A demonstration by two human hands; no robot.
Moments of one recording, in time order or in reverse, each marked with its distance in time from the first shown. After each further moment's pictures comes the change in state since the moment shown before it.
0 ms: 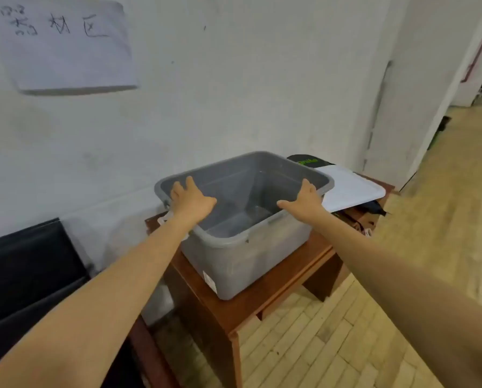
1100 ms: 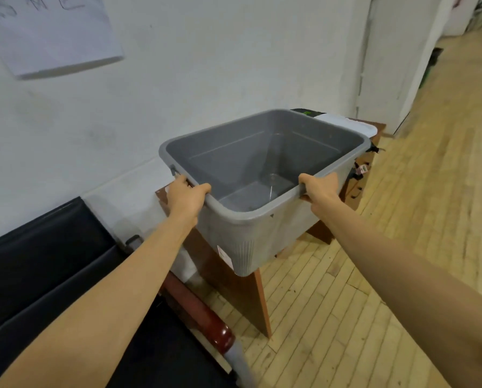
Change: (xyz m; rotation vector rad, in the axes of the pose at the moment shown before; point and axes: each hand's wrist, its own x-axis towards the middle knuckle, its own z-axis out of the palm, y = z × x) left_hand -0.110 -0.056 -0.020 -0.584 0.063 -0.084; right_hand -0.126 0.022 0.037 0.796 0.215 0.467
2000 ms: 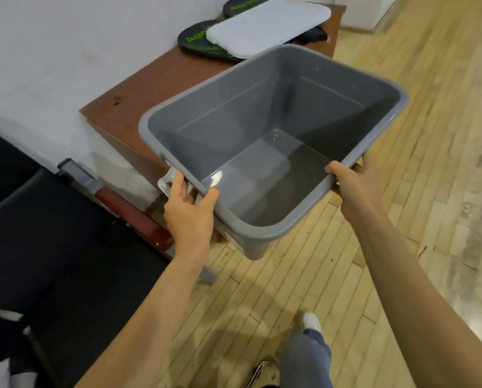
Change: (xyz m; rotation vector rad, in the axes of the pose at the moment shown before) left_hand -0.306 -0.091 0.120 -0.119 -0.114 0.052; right_hand -0.086 0.155 -0.285 0.170 0.076 -0.001
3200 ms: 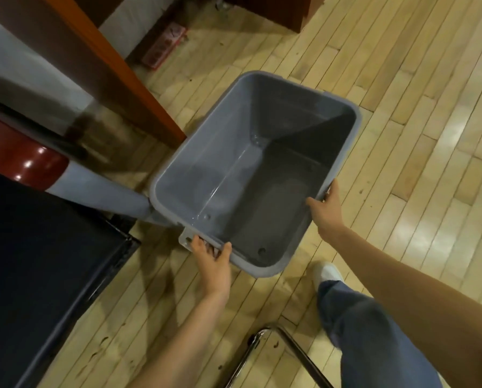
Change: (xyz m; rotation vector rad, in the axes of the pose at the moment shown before) left_hand -0.032 -0.548 0.016 0.038 -0.001 -0.643; right_hand 0.133 0.548 0.014 -0.385 -0.039 0.361
